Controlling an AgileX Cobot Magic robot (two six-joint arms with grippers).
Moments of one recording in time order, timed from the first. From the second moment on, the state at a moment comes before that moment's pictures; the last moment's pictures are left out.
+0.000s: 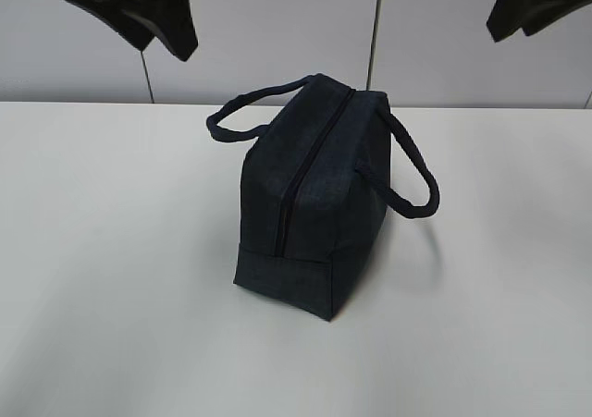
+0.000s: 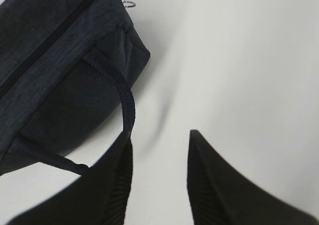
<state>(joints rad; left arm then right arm) -0.51 1.77 -1.84 -0.09 1.25 0.03 0.17 1.66 -1.75 0.08 1.24 -0.12</state>
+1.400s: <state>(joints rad) -0.51 1.07 -1.32 -0.15 1.26 0.03 0.17 0.45 -0.90 0.06 1.19 -0.14</state>
